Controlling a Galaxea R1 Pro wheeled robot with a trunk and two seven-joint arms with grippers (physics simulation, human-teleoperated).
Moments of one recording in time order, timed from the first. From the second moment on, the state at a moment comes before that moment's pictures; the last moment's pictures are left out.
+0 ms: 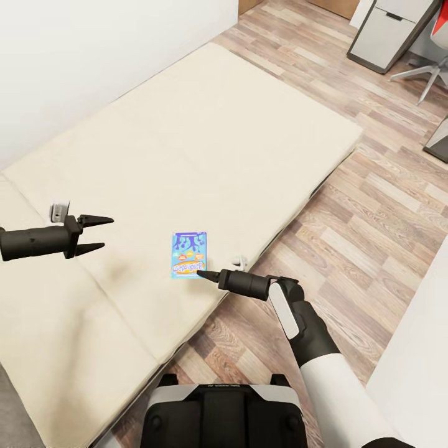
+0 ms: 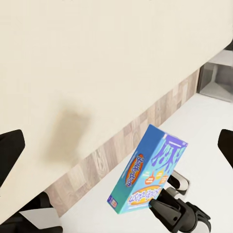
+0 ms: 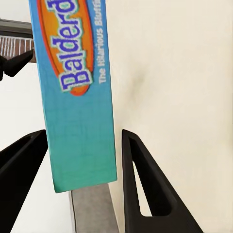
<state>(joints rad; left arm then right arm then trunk) -0.84 0.65 0.01 -1.46 2.16 1.05 0.66 -0.75 0.17 0.11 -1.08 -0.41 0.77 0.70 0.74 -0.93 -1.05</state>
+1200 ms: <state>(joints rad) -0.84 0.65 0.01 -1.46 2.15 1.04 0.66 -0.75 0.17 0.11 -1.08 -0.41 0.76 0.69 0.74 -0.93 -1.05</state>
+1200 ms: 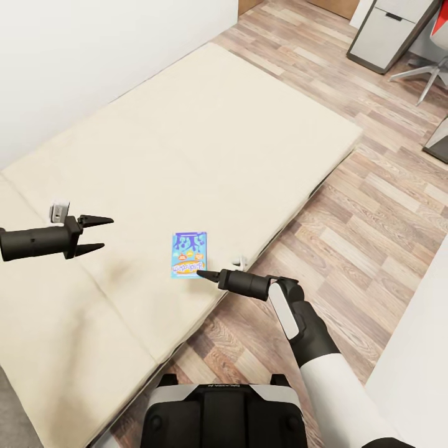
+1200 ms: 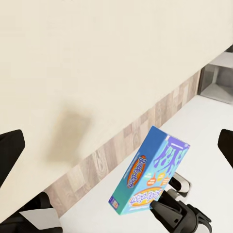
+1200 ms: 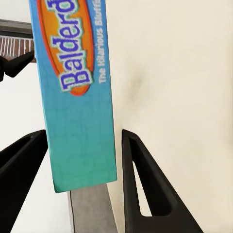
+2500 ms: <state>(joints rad) -0.84 0.64 0.01 -1.45 2.15 1.04 0.66 -0.75 0.17 0.12 -1.08 -0.39 0.76 0.69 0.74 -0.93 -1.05</state>
